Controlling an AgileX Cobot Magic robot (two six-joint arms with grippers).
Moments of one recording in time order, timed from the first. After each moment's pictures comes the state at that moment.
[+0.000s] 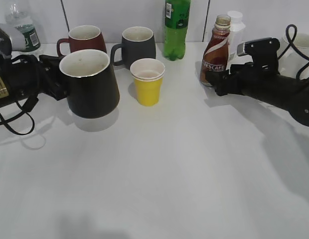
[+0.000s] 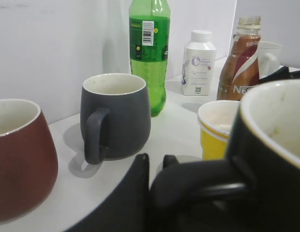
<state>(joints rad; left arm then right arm) -0.06 1.91 -0.78 0.90 -1.15 -0.41 0.16 2.10 -0.93 -0.48 -0.84 0.33</state>
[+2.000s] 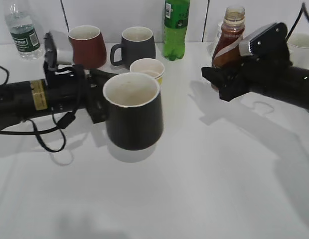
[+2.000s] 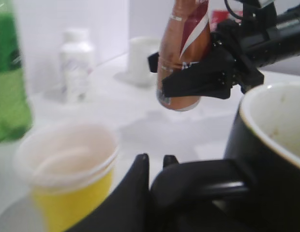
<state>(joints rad) -0.28 1.91 -0.79 1.02 -1.15 -0.47 0.18 1.87 -0.77 -0.68 -0.90 0.24</state>
